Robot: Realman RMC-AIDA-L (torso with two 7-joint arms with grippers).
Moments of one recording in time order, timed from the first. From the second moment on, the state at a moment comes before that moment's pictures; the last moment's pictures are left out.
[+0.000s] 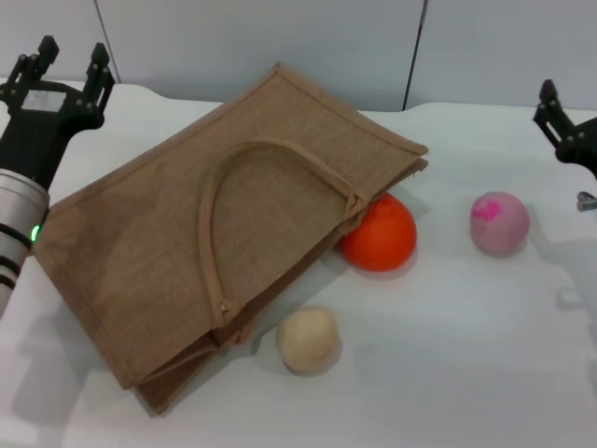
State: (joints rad) left arm -0.55 -2.04 2.85 0.11 -1.49 1.32 -0.14; right arm 0.31 2.00 -2.22 -0.73 -2.27 0.90 2.84
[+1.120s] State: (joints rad) left arm -0.53 -2.04 2.85 0.25 -1.63 1.33 0.13; right arm 0.33 2.02 -2.25 -0.64 -2.13 1.00 2.82
